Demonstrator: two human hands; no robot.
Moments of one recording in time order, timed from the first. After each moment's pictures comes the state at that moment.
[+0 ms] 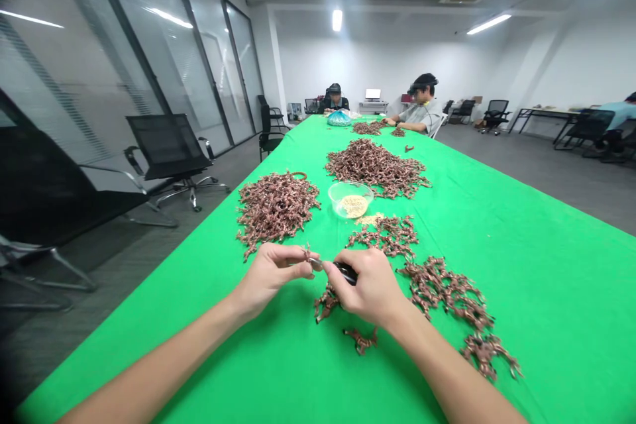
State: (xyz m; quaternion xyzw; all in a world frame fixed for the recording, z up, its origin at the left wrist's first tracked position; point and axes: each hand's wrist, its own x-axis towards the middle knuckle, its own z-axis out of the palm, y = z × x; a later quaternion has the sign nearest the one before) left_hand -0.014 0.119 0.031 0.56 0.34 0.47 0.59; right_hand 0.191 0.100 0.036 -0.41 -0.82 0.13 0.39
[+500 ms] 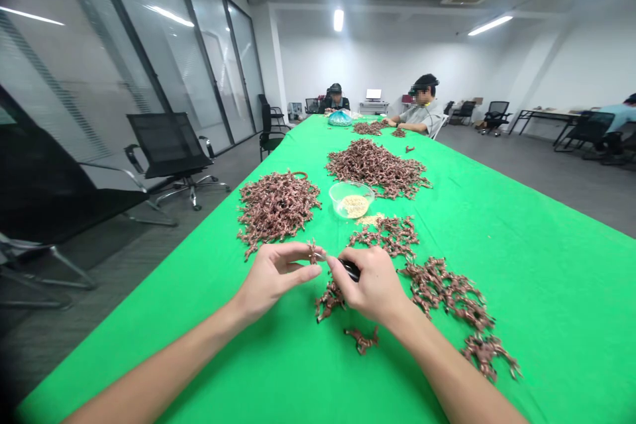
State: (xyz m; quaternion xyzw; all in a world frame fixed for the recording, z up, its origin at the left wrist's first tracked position) left_hand -0.012 0.111 0.036 0.62 0.35 0.46 0.53; right_hand 0.192 0.101 0.039 -0.42 -0.81 0.13 0.38
